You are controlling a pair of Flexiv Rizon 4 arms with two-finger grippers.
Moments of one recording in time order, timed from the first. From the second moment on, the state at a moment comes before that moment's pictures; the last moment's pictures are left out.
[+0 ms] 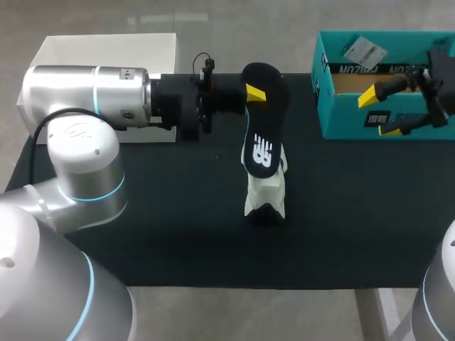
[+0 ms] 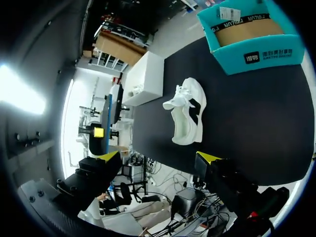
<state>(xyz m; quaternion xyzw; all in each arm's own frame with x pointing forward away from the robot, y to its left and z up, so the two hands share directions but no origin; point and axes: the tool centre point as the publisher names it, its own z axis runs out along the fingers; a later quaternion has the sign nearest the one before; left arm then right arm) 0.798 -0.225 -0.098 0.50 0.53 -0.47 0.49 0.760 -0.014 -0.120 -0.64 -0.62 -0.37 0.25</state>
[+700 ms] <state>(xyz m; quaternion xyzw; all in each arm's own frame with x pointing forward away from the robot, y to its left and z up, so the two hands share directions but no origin) 0.796 -0.222 -0.103 0.50 0.54 -0.48 0.48 0.716 -0.087 -0.090 -0.69 -0.62 -0.33 0.19</state>
